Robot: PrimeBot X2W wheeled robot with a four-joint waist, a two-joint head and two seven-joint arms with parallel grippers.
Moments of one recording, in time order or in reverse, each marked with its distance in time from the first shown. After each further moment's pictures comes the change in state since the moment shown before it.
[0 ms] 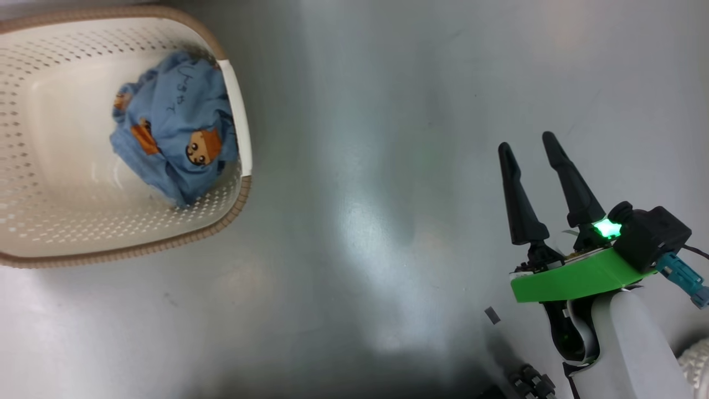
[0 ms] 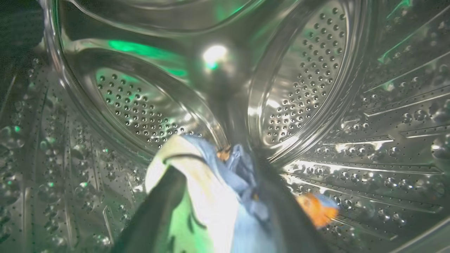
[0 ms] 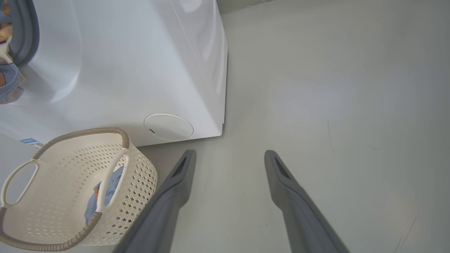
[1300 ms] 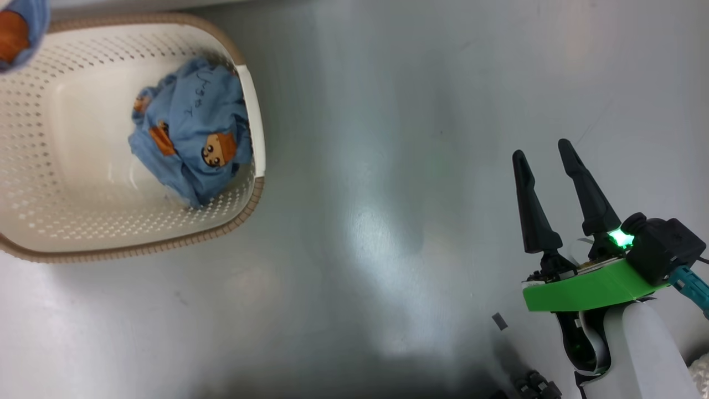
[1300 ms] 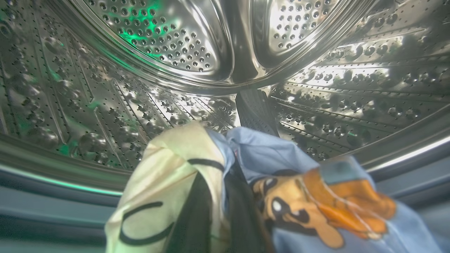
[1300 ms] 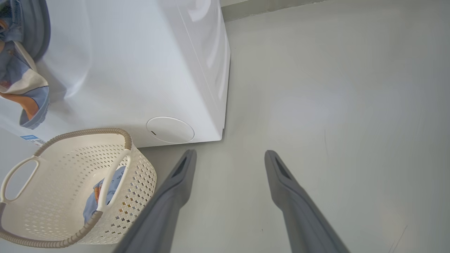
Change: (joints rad) left arm 0.214 -0.024 0.049 -0.071 0.011 -0.012 0.241; right arm 0.046 -0.008 -0.031 -0.044 -0.042 0.000 0.000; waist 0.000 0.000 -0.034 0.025
